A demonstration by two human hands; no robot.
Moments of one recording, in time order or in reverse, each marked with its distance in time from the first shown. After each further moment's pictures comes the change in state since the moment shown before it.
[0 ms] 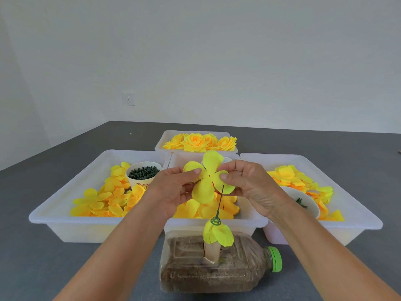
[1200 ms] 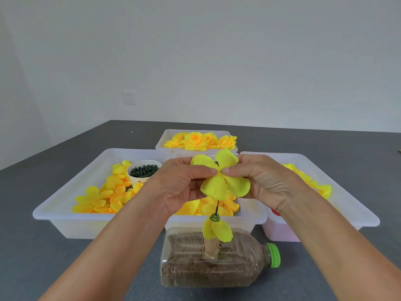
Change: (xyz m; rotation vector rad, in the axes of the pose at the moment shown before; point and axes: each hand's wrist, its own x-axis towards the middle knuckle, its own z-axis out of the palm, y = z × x) left_hand -0.033 0.025 0.021 0.115 -0.192 0.035; right_hand -0.022 -0.049 0.010 0.097 0.014 0.261
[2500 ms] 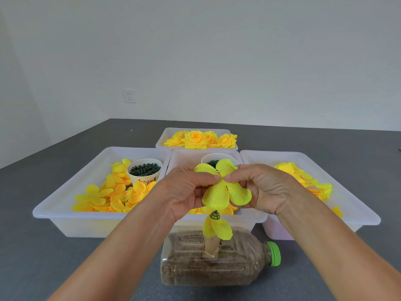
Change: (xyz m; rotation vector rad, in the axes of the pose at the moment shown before) left_hand 0.003 -0.014 0.003 -0.065 -0.027 -0.106; right_hand -0.002 0.005 0.004 0.084 0.021 0.238
